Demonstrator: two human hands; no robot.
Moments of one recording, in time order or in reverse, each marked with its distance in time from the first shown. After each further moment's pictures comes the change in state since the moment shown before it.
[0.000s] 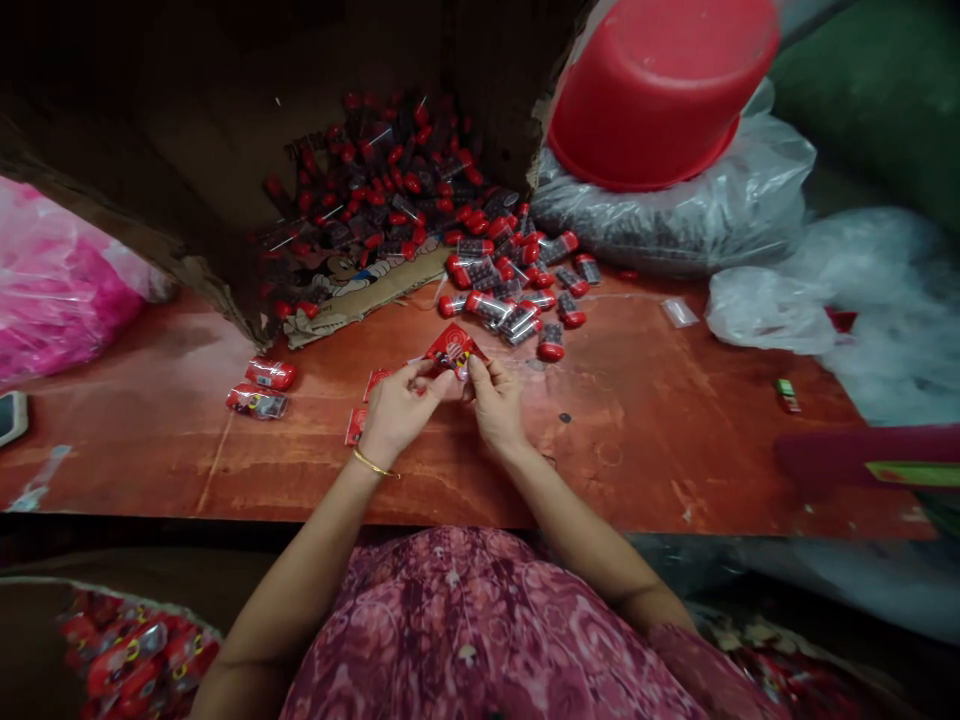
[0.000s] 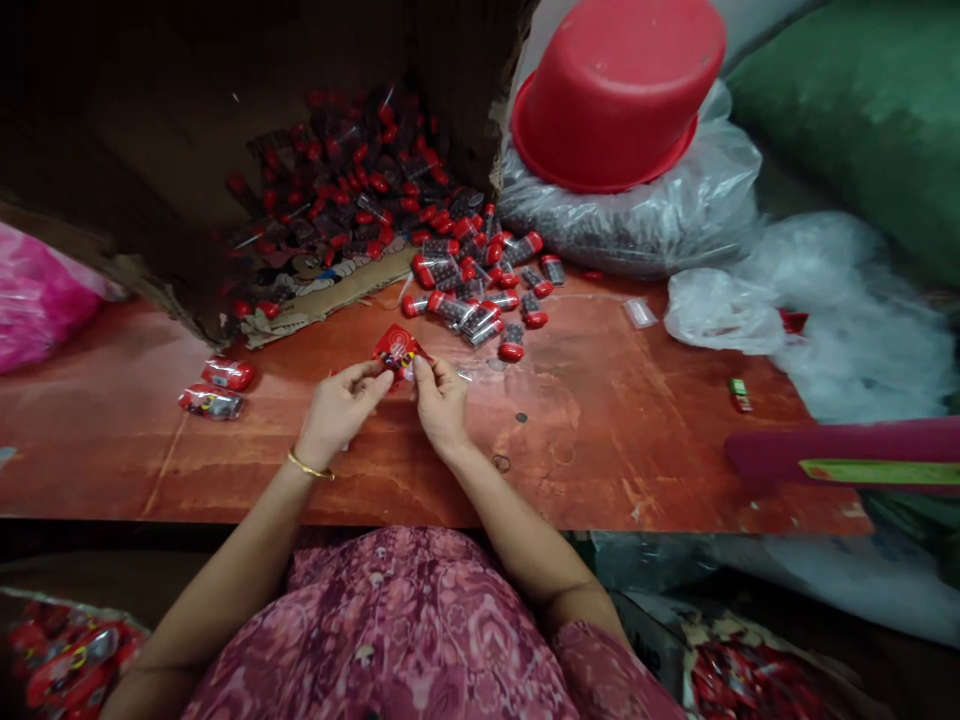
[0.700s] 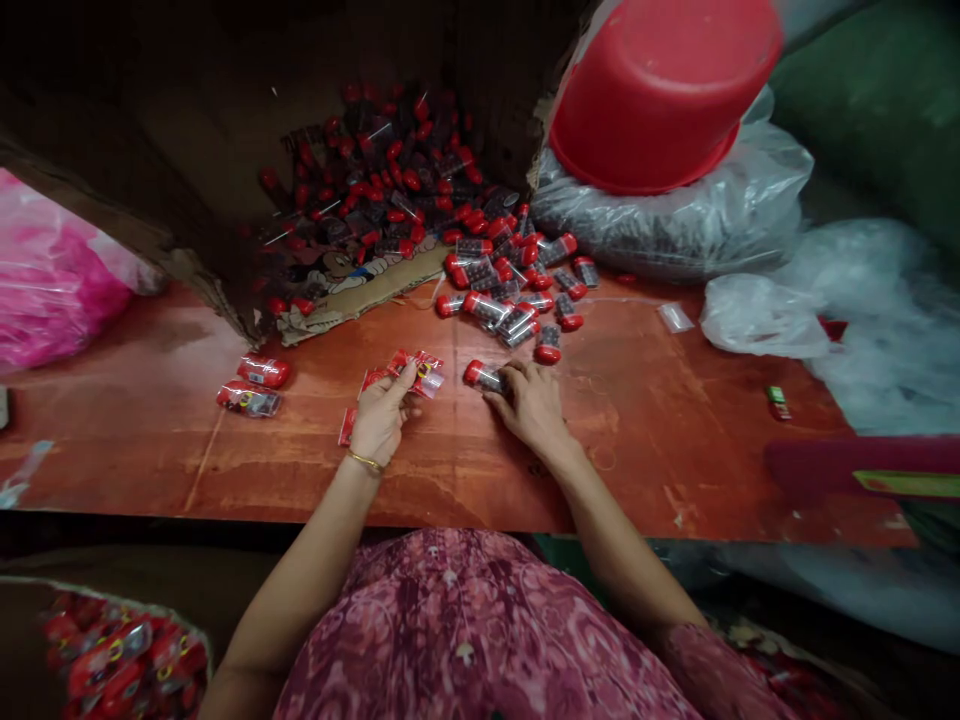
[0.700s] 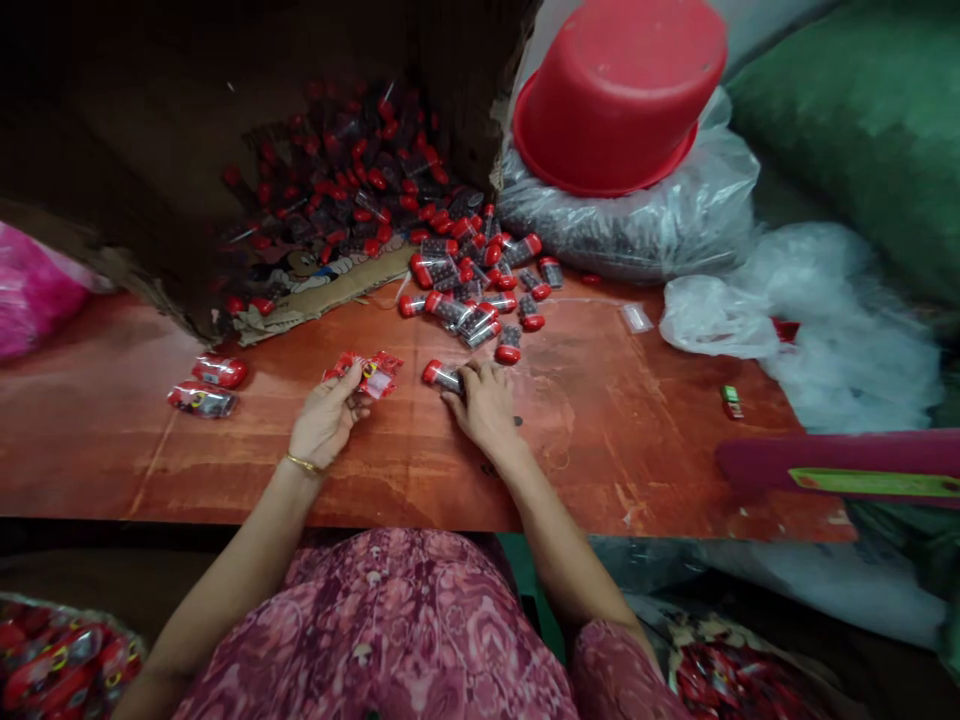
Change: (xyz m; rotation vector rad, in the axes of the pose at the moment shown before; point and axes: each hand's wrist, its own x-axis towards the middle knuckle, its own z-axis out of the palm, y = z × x) left_hand 0.006 -0.009 0.009 -0.907 0.128 -0.477; right_hand 0.018 0.014 -0.083 -1.214 -0.232 -0.349
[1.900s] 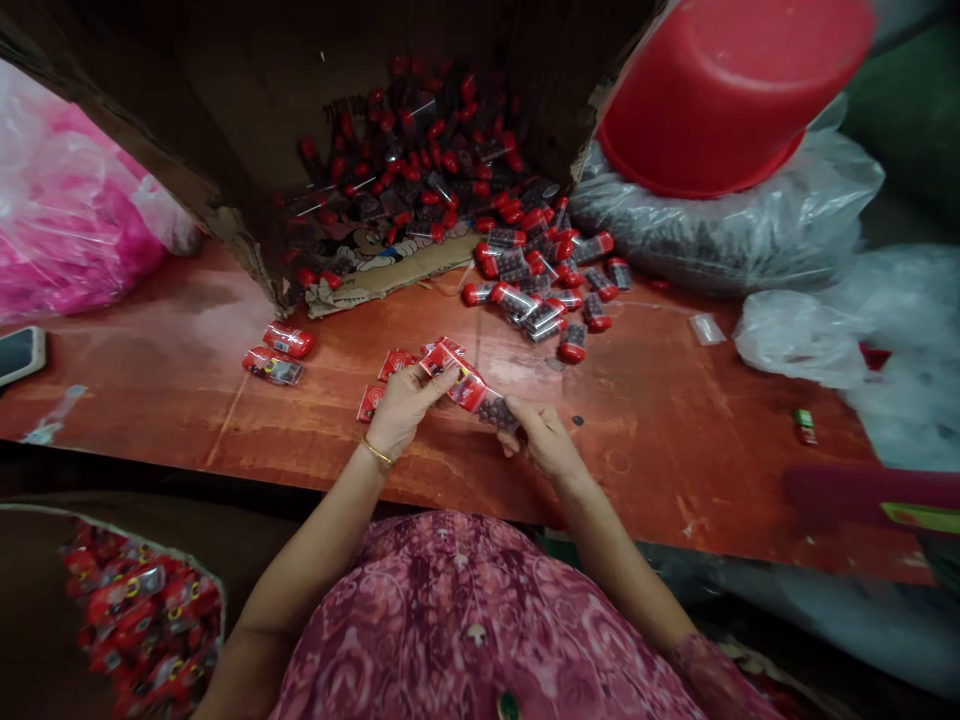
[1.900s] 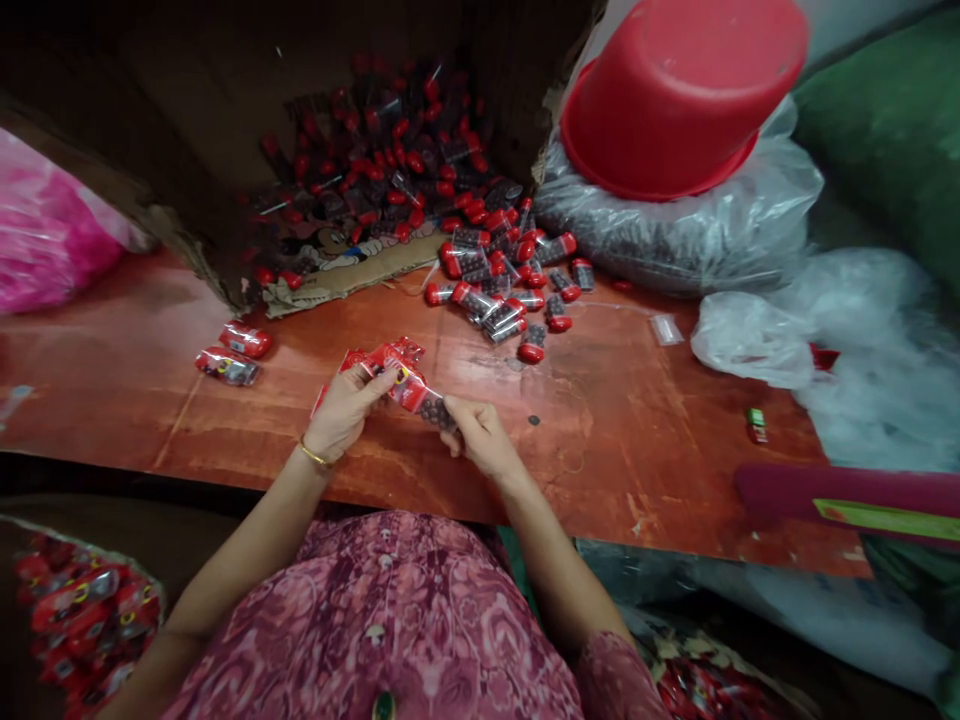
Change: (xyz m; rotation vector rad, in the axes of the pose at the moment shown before) left_hand -0.015 -0.008 -0.007 0.127 -0.229 0.168; right_hand -0.030 -0.055 -0.021 1.175 -0.359 0.288
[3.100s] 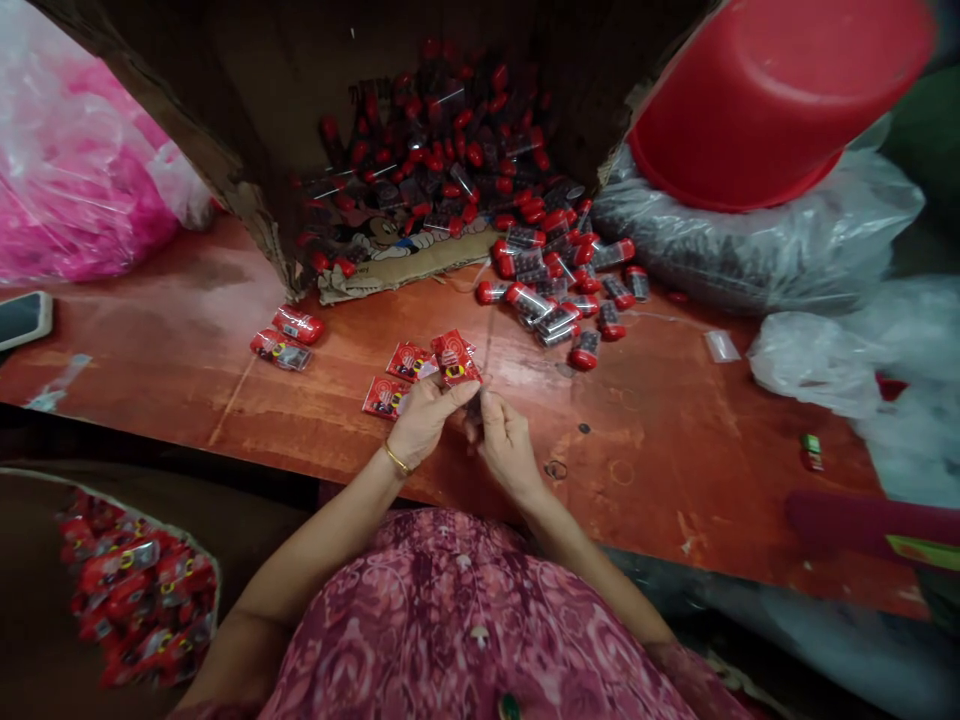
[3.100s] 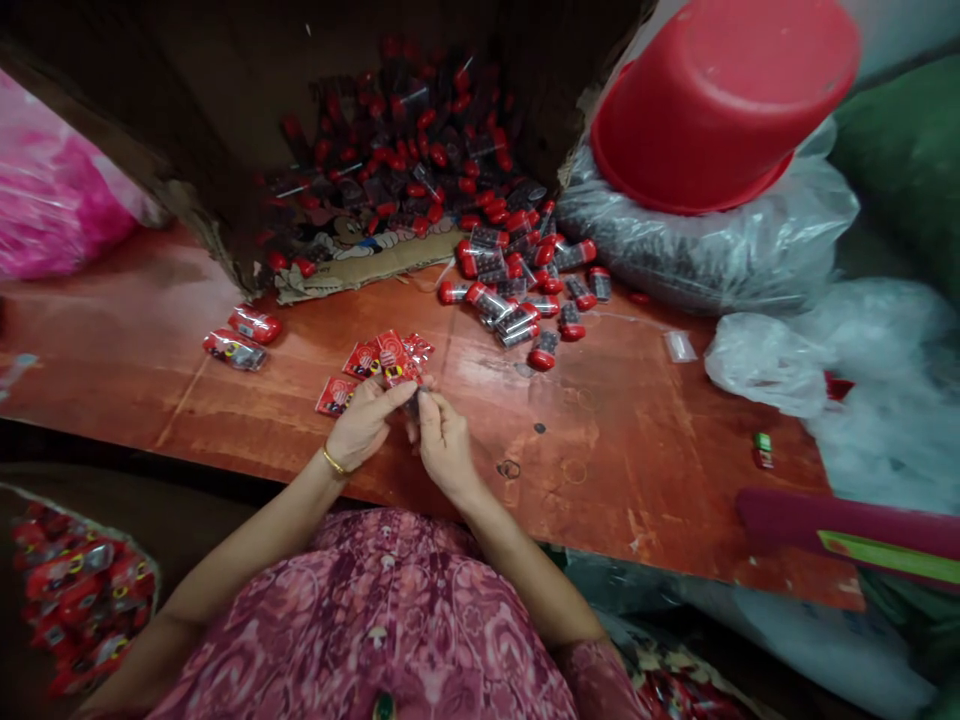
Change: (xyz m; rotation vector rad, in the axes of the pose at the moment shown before) left_hand -0.009 -0.018 0.009 -0.240 -0.136 -0.013; right_hand 0.002 0.011 0.049 -0.081 0.142 -0.163
